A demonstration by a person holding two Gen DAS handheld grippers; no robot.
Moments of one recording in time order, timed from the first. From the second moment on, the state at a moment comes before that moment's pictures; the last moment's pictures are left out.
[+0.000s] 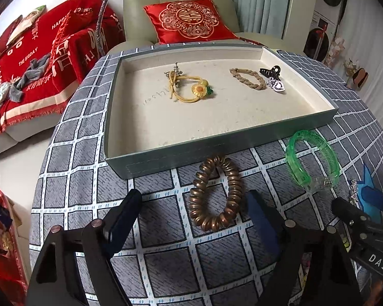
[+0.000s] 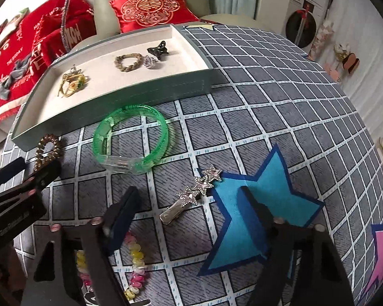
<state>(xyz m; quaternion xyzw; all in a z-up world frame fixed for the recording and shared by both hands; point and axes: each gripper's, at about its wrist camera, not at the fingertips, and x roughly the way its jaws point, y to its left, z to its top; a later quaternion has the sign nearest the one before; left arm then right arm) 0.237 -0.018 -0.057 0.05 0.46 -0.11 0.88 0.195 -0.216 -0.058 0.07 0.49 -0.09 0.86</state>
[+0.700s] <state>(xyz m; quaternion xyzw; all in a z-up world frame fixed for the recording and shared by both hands) 0.223 -0.027 -0.045 0.06 0.45 -0.15 0.88 0.179 -0.232 -0.053 0.09 0.49 -0.05 0.87</state>
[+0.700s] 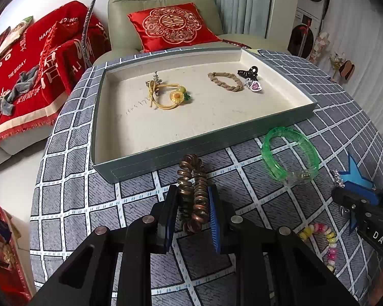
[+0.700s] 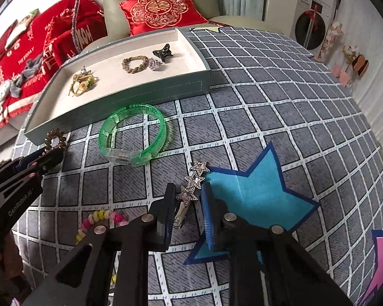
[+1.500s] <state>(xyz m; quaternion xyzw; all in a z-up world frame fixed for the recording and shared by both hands) 0.206 -0.003 -0.004 0.02 0.41 -0.18 0.89 0.155 -0.262 -0.030 0.18 0.46 -0.01 0.87</state>
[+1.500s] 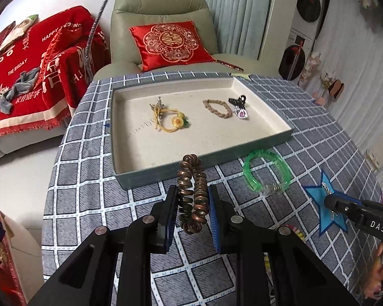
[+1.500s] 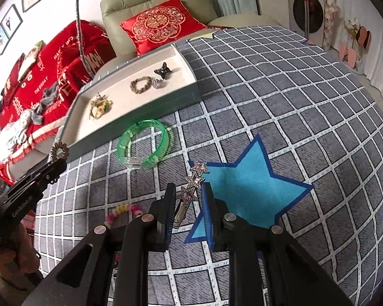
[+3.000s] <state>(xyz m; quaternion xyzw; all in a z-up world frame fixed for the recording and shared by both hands) 0.365 -0.008 -0.013 0.02 0.43 -0.11 0.90 0.379 -0.215 -0.006 0.13 0.44 0.07 0.89</state>
